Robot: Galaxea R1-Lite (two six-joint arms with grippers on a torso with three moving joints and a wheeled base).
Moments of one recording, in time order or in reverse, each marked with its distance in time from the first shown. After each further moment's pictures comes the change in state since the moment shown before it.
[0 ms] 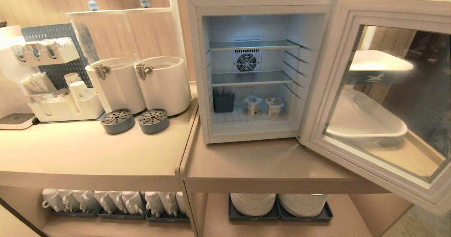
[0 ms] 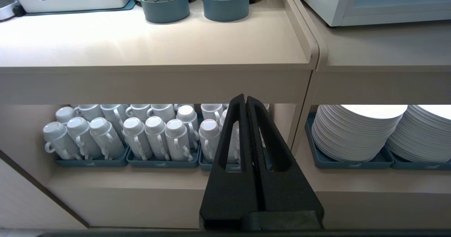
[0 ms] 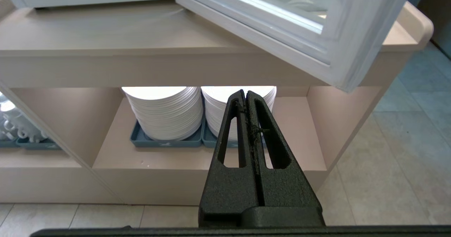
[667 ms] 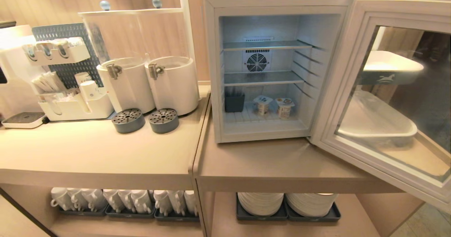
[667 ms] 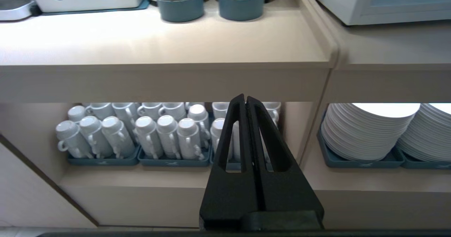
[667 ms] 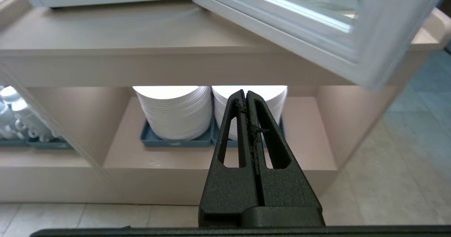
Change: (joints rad) left arm -0.002 0.000 0.000 0.000 -0.001 0.002; right arm 0.000 0.000 0.000 -0.001 0.001 0.001
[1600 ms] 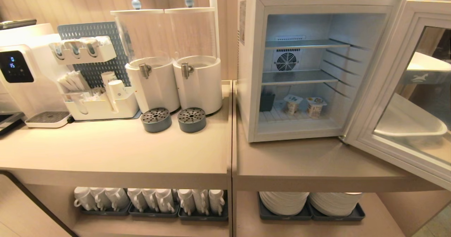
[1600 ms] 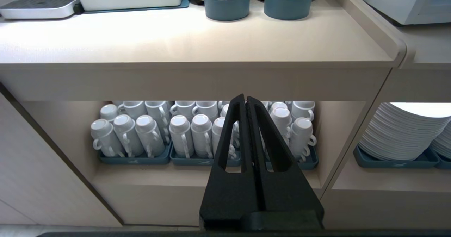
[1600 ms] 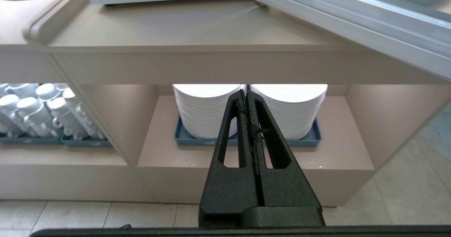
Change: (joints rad) left arm 0.001 0.000 0.000 0.001 0.000 -0.004; right arm 0.000 0.000 0.000 0.000 -0.001 0.000
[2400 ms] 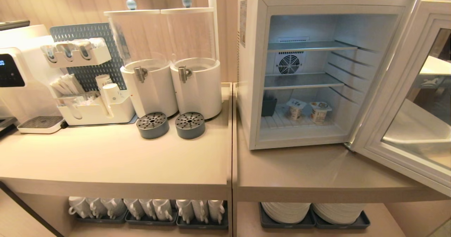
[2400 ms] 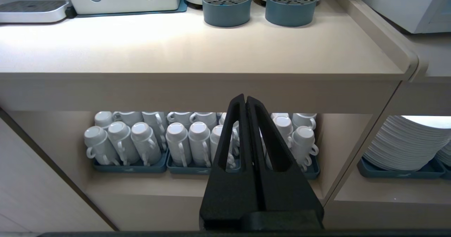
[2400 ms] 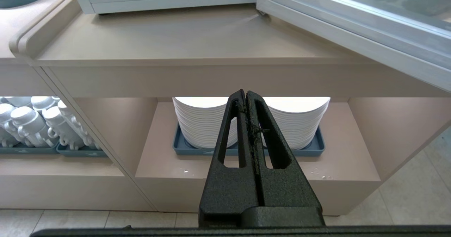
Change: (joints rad) left arm 0.000 0.000 0.000 -0.002 0.000 -0.013; right arm 0.001 0.000 -0.002 -0.001 -0.001 0.002
